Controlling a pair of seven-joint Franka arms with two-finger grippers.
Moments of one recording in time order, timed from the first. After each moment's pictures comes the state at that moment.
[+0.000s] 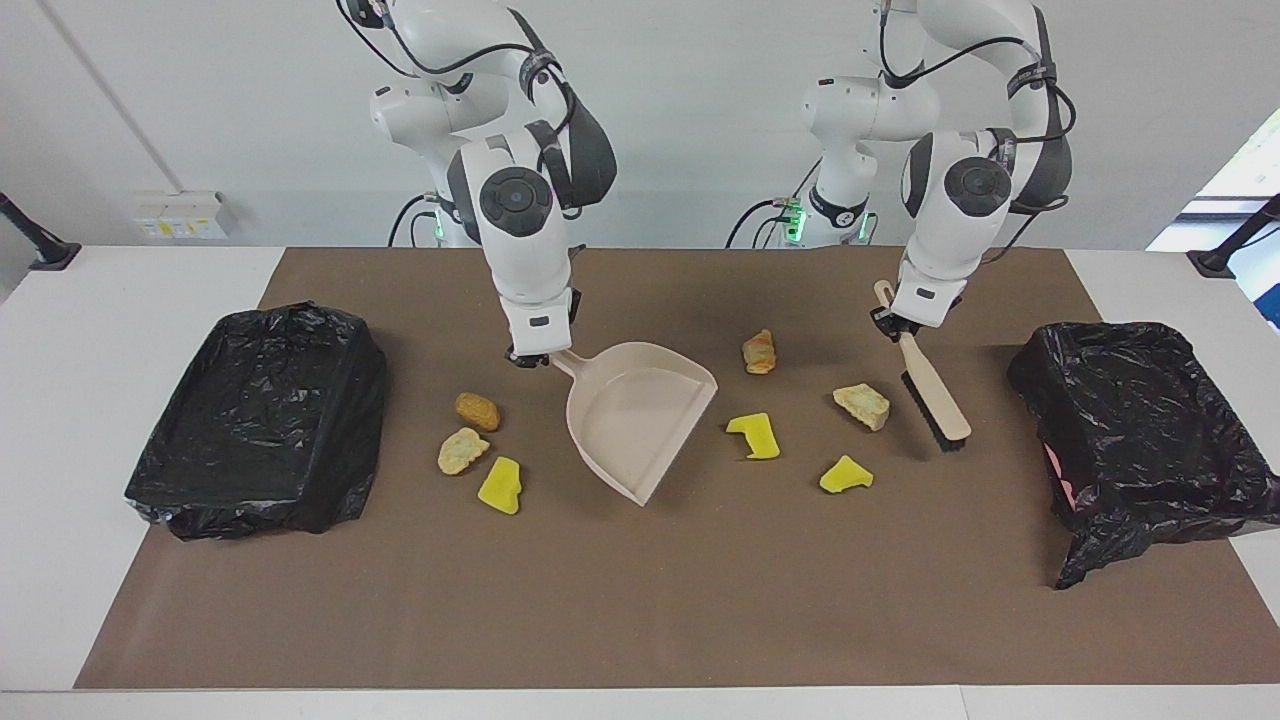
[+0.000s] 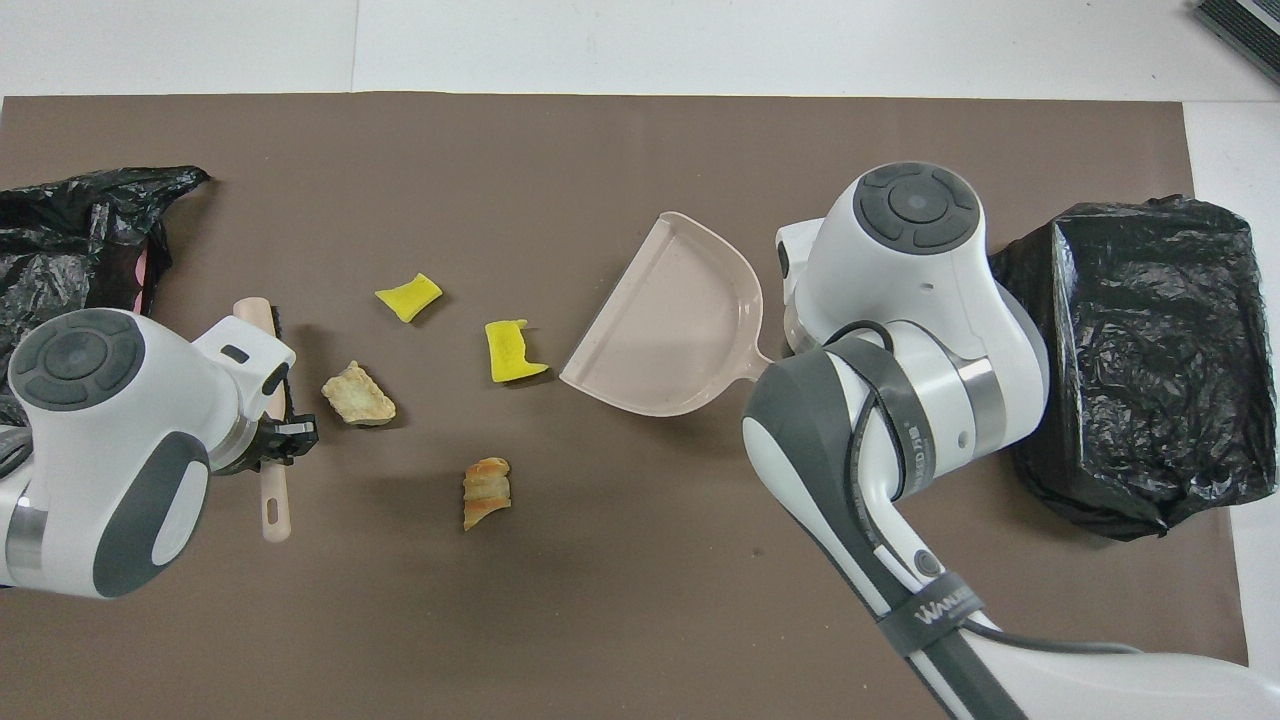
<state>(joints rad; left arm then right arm) -0.17 -0.08 -0.01 -2.24 0.13 2.01 -0.44 0.43 0.25 -0.05 -1.75 0.05 1.80 -0.66</state>
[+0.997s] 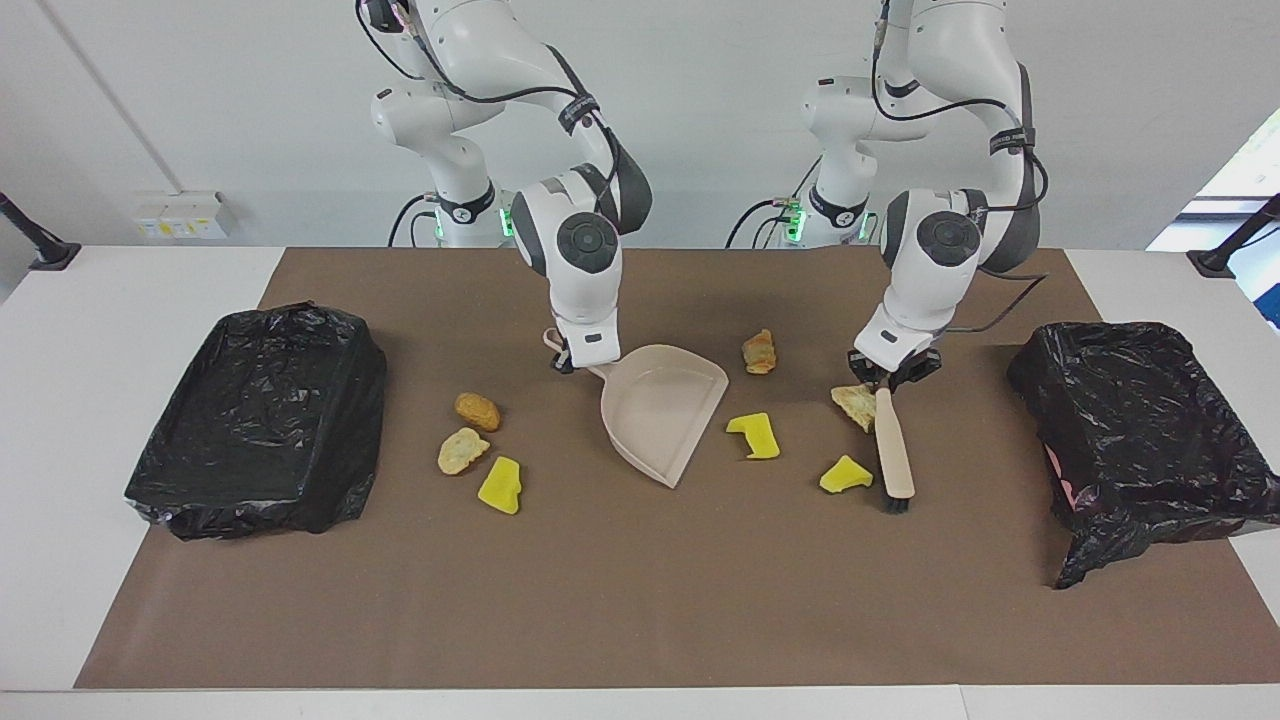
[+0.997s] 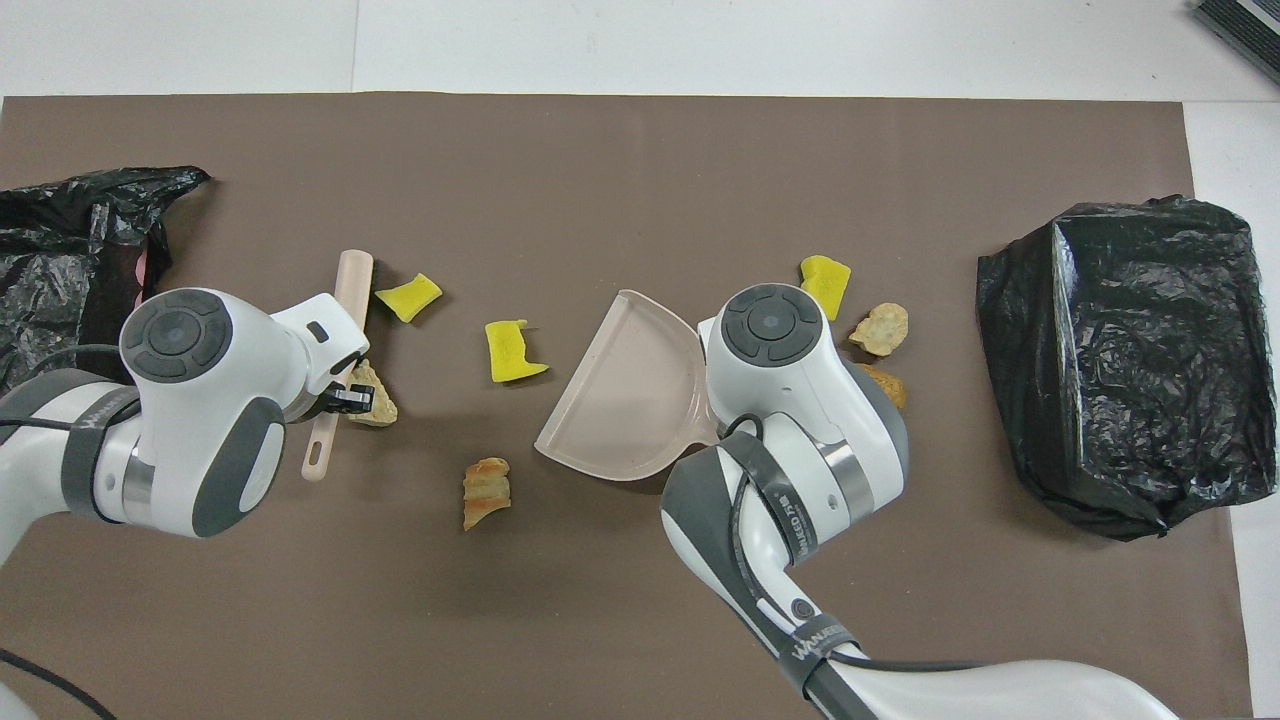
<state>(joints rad) -0.20 0.09 -0.04 -2.18 0.13 2.22 -0.11 0.55 0.27 -0.04 -1.90 0.03 1.91 -0.51</state>
